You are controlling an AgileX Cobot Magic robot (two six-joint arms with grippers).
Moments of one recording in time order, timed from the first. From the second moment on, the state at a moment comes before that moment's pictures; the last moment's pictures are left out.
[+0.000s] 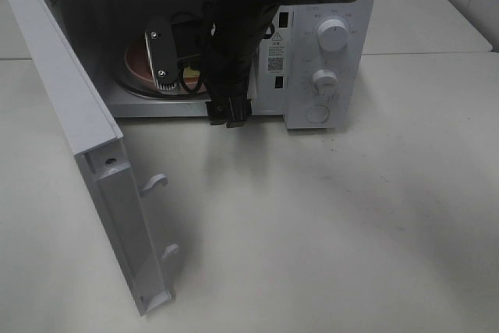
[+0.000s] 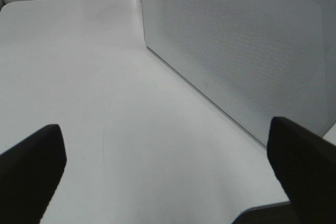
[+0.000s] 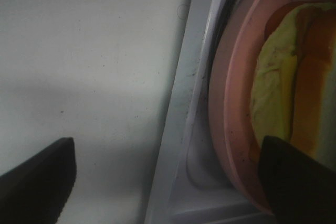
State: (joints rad) left arm -0.01 0.00 -0.50 -0.17 1.04 0.15; right arm 0.69 2.18 -1.73 -0.18 0.61 -1.04
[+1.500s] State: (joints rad) left arm -0.01 0.00 -0.50 -0.17 1.04 0.15; right arm 0.66 2.48 -2.10 -0.19 0.66 -0.97
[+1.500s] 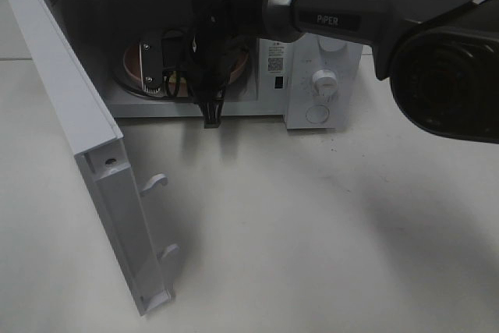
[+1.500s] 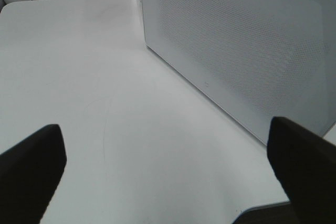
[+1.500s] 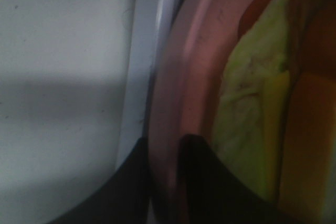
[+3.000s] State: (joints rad) left arm -0.01 0.00 -0.50 -0.17 1.04 0.15; right arm 0.66 2.32 -1.85 -0.11 0.58 -1.31
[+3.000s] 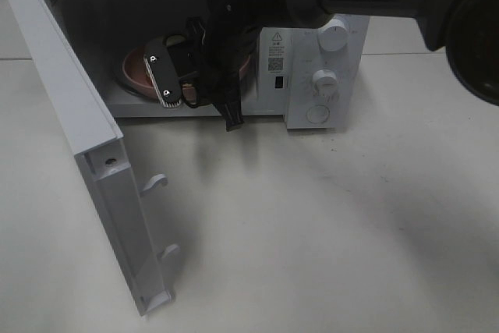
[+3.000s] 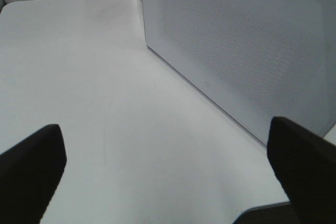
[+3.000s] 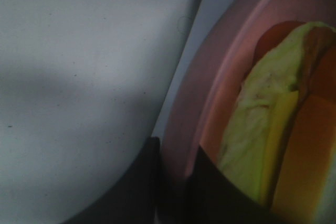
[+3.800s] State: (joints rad) left arm -0.01 0.00 -0.50 -0.17 1.04 0.15; right arm 0.70 2.04 -1.45 -0.14 0.38 -1.43
